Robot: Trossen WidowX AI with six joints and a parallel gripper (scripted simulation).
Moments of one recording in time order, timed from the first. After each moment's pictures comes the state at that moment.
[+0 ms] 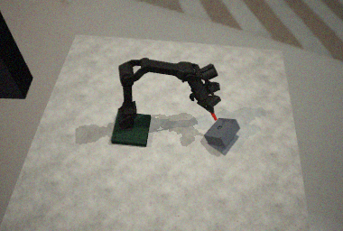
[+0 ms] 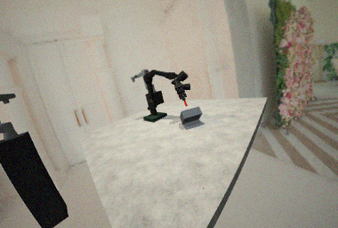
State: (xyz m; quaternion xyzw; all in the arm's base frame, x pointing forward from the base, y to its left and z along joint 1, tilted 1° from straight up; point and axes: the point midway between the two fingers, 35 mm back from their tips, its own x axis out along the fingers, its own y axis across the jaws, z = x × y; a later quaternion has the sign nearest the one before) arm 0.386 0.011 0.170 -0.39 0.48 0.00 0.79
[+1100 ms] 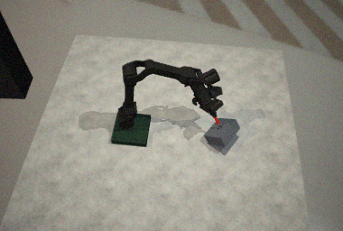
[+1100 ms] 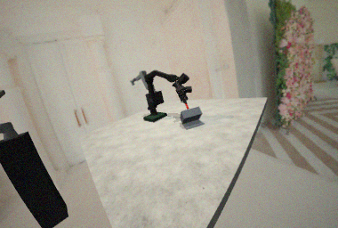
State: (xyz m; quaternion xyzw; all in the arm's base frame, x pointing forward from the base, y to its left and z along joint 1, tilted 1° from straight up) arm 0.401 0.003 0.151 -0.40 0.47 0.00 0.79
